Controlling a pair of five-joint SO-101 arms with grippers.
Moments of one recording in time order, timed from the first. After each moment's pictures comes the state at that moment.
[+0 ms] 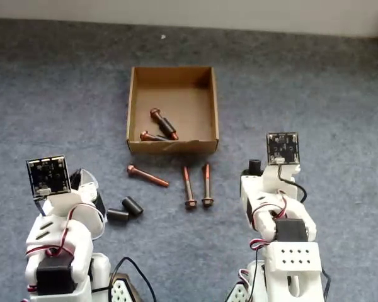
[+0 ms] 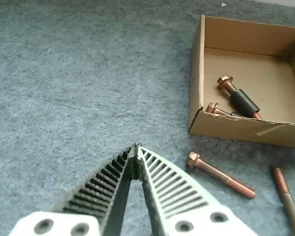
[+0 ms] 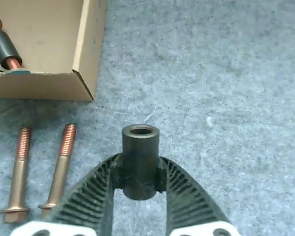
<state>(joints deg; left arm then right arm) -10.5 -104.1 75.7 69.7 12.4 -6.7 -67.9 76.0 42.9 4.7</state>
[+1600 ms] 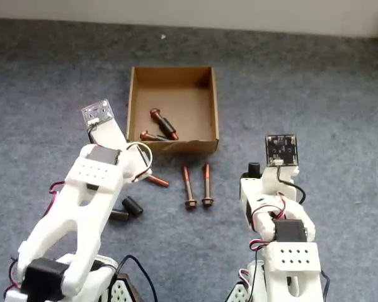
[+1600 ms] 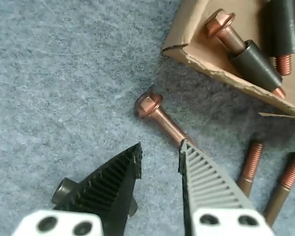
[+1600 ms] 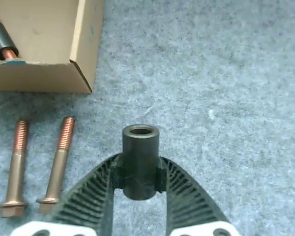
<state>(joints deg) 6.0 -19.5 46.9 54.3 45.0 -6.7 -67.9 77.1 42.9 4.7</state>
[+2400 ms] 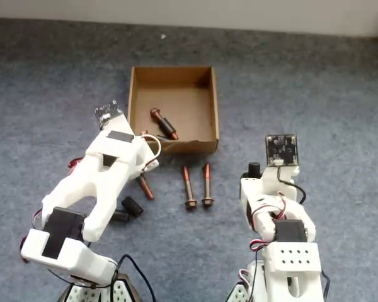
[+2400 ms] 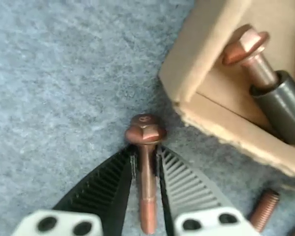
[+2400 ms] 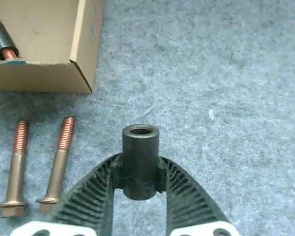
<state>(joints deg) 6.2 3.7 35.6 49.6 48.9 -6.7 -67.9 77.1 42.9 4.7</state>
